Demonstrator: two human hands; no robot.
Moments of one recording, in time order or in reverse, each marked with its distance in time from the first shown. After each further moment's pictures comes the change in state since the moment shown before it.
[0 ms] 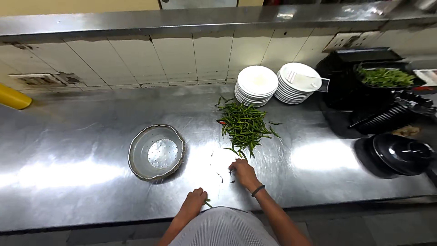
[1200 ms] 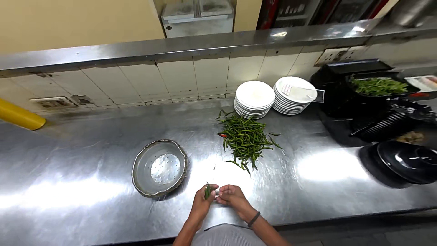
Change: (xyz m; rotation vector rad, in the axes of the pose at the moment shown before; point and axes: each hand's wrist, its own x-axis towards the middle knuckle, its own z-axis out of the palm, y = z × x) left_hand 0.014 0.040 -0.064 -1.314 0.489 0.028; right_hand -0.031 -0.056 0.030 1.466 -0.166 0.278
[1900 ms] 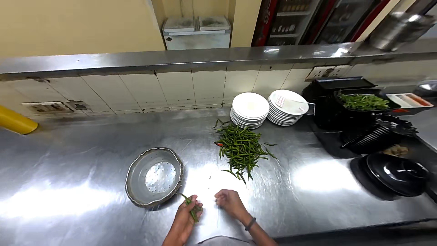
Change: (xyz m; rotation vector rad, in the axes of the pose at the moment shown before) left_hand -0.011 0.008 -0.027 -0.653 0.272 -0.336; right_hand 0.020 -0.015 -0.020 -0.828 -0.033 -0.299
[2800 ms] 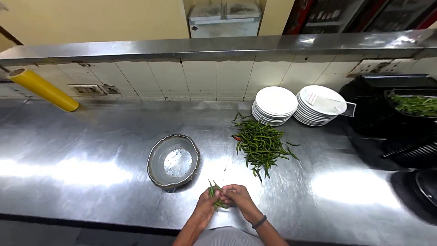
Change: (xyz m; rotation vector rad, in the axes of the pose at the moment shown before) left_hand 0.004 -0.026 0.000 0.067 -0.236 0.079; right_hand -0.006 -0.038 0.024 0.681 -0.059 0.228
